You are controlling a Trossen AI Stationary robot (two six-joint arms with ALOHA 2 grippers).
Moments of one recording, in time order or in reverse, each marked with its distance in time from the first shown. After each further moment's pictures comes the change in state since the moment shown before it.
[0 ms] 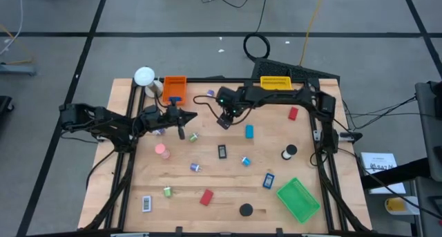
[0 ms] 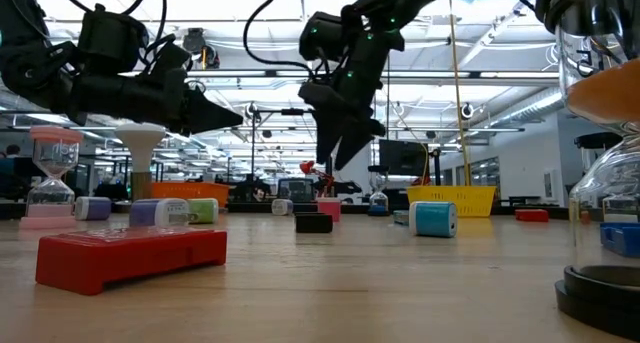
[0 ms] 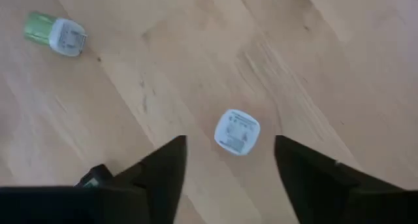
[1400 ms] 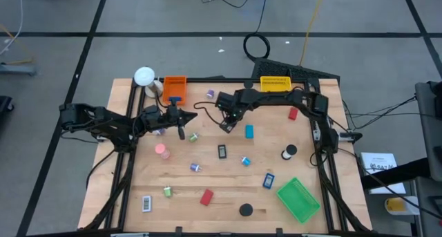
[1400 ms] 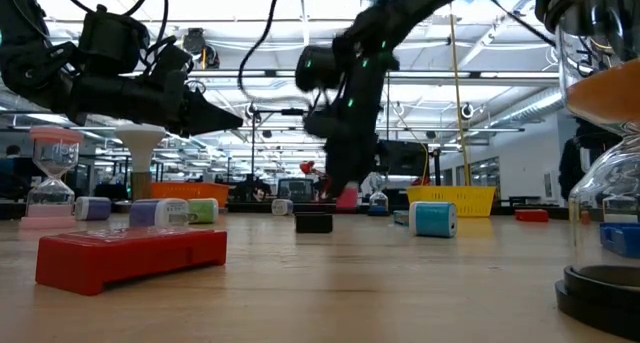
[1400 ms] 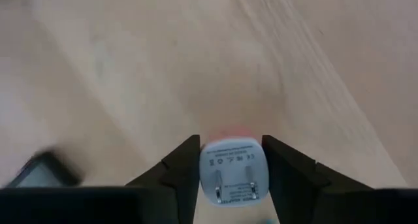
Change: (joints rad) left arm 0.000 0.000 0.001 -0.016 -0.001 0.004; right arm 0.006 0.075 -0.001 -0.093 -0.020 -0.020
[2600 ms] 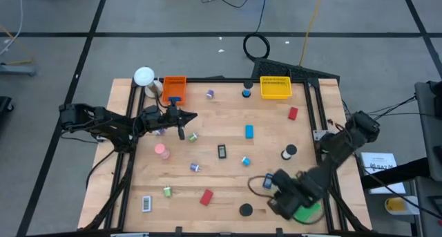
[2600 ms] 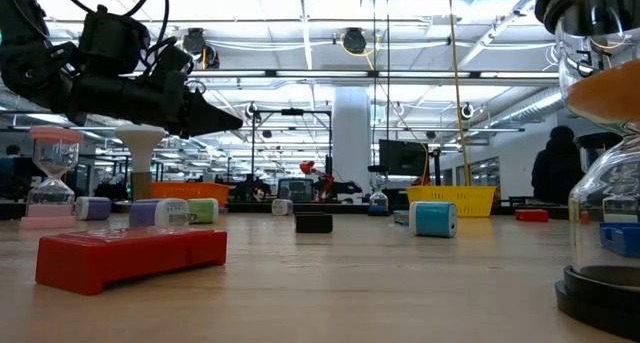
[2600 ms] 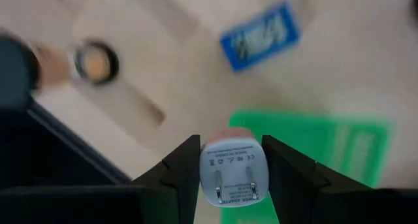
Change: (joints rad) left arm 0.000 0.000 0.000 -0.007 0.000 -0.001; right arm 1.046 -0.411 -0.308 -0.231 0.099 1.323
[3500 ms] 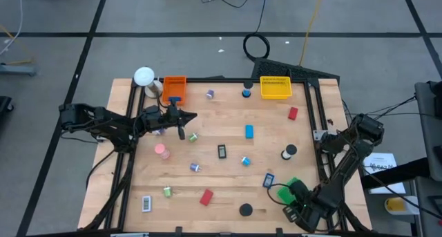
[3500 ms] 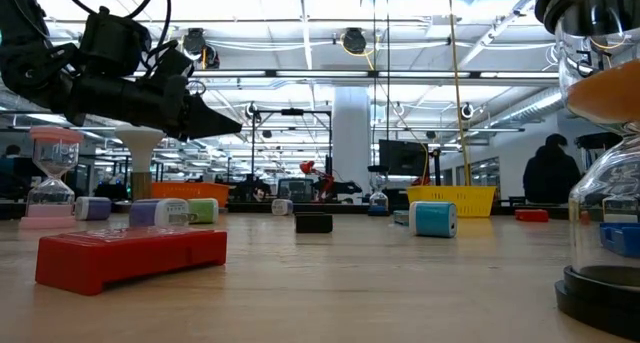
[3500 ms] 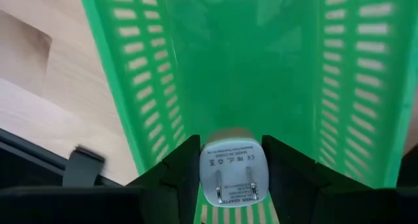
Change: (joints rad) left arm 0.000 0.000 0.000 -0.024 -0.017 -0.002; right arm 0.231 0.000 -0.233 0.213 -0.106 0.416
